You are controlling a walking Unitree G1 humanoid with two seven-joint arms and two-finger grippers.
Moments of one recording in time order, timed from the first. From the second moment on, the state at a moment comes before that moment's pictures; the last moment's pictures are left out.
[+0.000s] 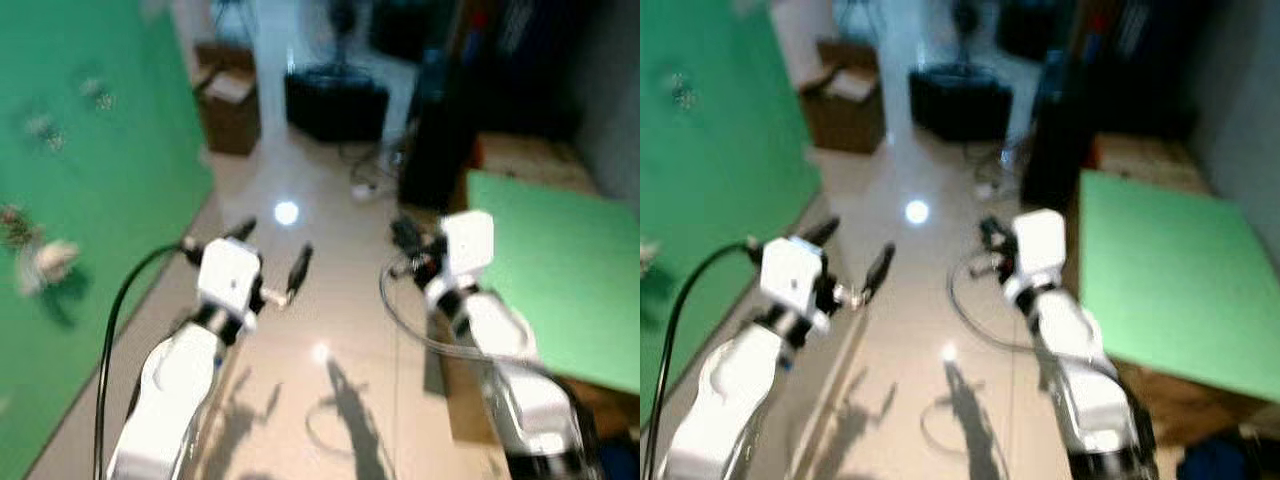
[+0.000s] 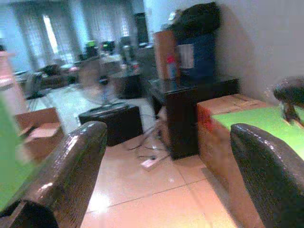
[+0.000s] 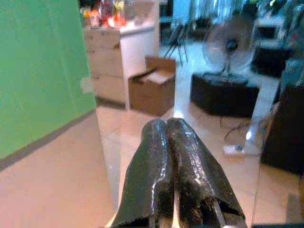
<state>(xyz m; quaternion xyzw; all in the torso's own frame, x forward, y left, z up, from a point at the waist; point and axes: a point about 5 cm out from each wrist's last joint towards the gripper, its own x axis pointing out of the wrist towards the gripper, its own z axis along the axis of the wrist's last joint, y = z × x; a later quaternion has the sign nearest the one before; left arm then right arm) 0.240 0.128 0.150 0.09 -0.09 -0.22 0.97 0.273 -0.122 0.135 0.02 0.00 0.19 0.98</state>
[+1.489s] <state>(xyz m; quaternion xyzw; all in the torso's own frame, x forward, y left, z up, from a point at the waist) 0.259 0.138 0.147 0.09 -0.08 -0.13 0.98 0.284 -0.138 0.142 0.01 -0.02 0.13 0.99</state>
